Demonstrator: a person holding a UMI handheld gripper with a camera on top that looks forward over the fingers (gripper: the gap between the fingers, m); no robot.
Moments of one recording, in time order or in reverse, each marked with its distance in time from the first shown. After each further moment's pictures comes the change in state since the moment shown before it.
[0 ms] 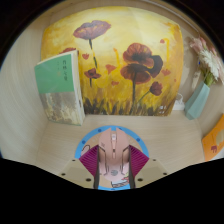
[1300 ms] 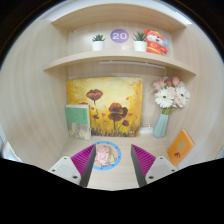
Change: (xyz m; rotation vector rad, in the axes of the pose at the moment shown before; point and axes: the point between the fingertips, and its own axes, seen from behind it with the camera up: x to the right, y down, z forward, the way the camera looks) arm 0.061 -0.035 -0.297 0.329 -0.030 -0.012
